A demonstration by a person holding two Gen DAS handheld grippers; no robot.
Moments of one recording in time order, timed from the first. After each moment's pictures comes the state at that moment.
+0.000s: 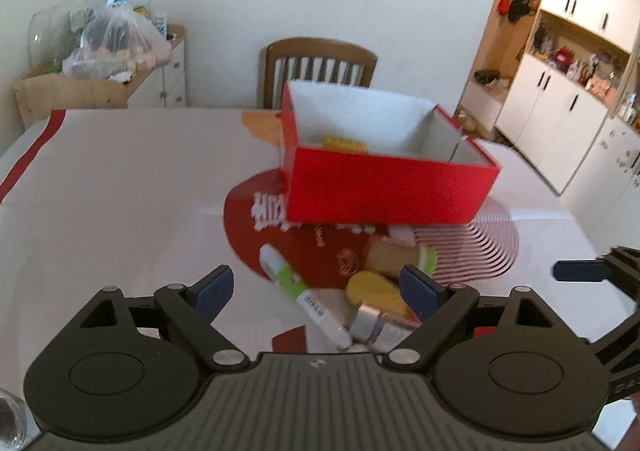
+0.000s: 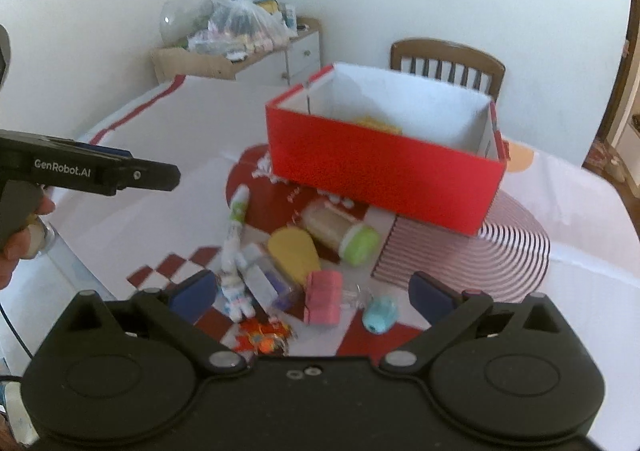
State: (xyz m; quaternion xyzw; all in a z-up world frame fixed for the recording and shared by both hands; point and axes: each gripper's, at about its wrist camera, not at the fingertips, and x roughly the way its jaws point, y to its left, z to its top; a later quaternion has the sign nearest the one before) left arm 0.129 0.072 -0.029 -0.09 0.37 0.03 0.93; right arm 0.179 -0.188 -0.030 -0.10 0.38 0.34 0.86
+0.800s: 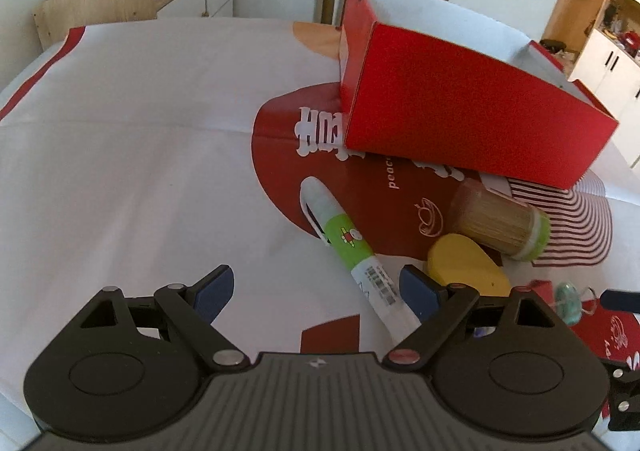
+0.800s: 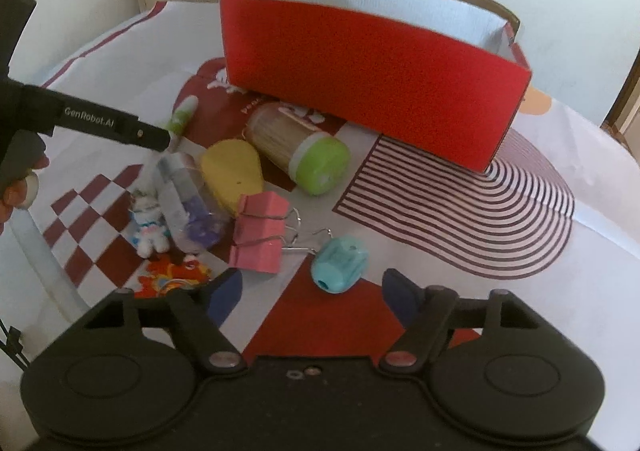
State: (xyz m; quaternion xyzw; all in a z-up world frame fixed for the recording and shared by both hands) left arm 0.190 0.086 -0.126 -0.12 0.44 0.11 0.88; right arm 0.225 -0.190 -0.113 -0.16 0.43 0.34 0.82
